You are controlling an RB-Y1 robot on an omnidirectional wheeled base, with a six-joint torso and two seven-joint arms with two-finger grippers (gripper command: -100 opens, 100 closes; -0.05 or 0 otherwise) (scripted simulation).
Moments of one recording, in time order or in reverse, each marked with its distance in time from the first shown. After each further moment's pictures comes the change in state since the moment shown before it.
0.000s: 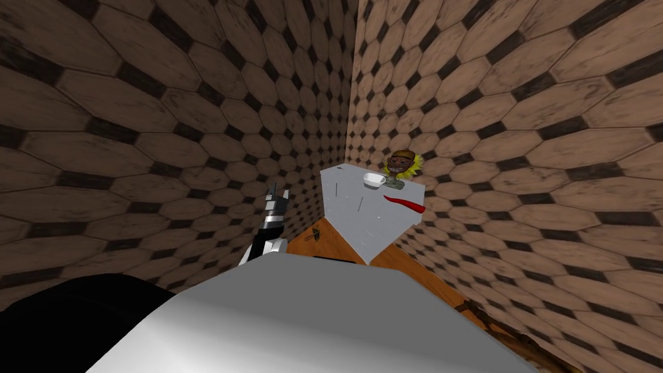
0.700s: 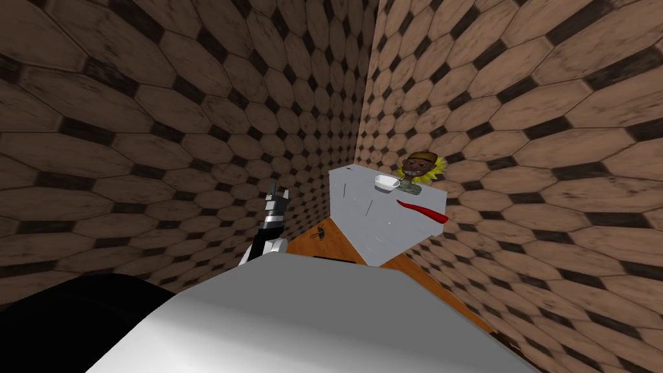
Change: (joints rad) left arm 0.000 0.000 0.000 0.000 0.000 0.000 0.000; right arm 0.042 -0.188 0.035 0.125 -0.009 -0.058 0.018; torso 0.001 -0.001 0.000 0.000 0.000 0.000
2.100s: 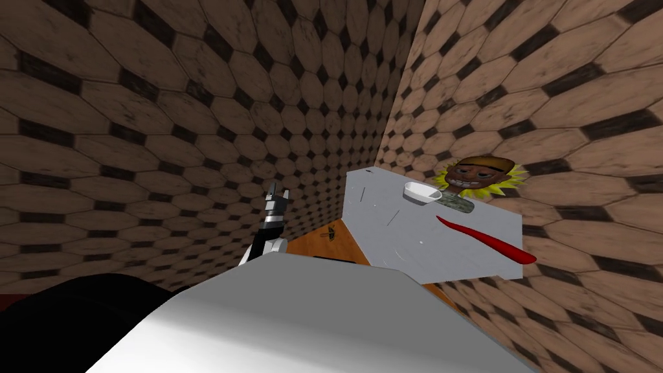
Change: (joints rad) left arm 0.000 0.000 0.000 0.000 0.000 0.000 0.000; right arm 0.056 -0.299 0.039 0.254 -0.091 -0.130 0.064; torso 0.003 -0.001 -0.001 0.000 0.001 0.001
